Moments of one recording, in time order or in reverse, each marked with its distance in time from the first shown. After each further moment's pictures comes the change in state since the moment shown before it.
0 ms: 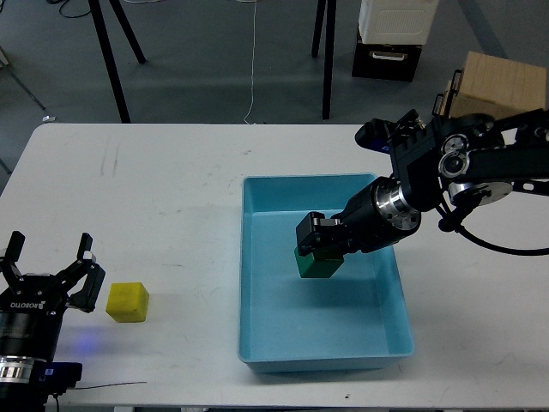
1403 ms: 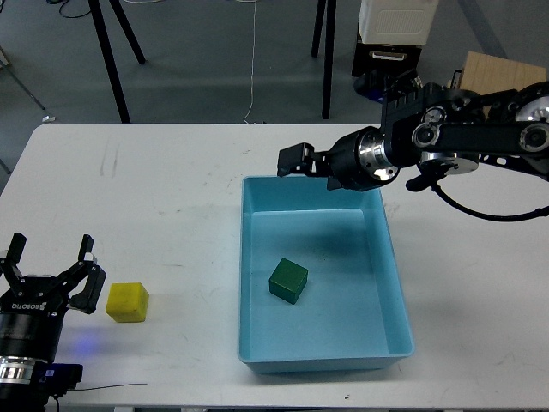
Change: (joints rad) left arm -0.012 0.001 0.001 0.010 0.001 0.000 0.004; right arm -0.214 -0.029 0.528 -0.536 0.160 -0.092 0.044
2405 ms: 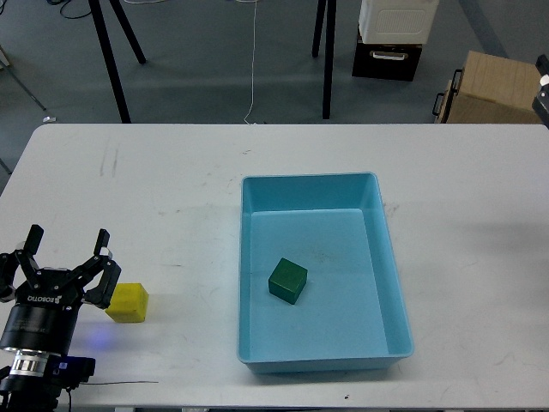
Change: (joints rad) left arm -0.022 0.005 0.043 0.001 0.003 0.000 -0.003; right arm -1.518 -0.036 1.672 0.521 0.585 0.198 -0.017
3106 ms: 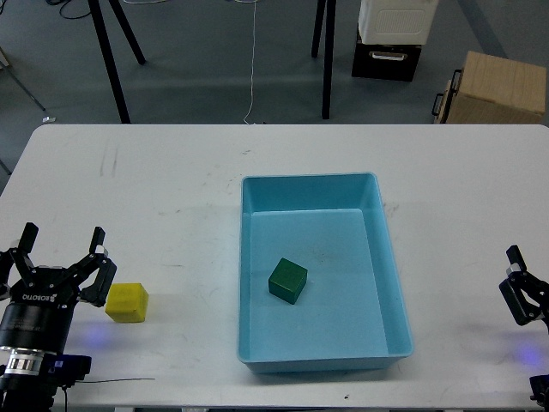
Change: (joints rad) left arm 0.002 0.006 -0.009 -0.006 -0.001 0.000 0.000; right arm -0.431 0.283 0.016 0.116 0.001 0.088 0.000
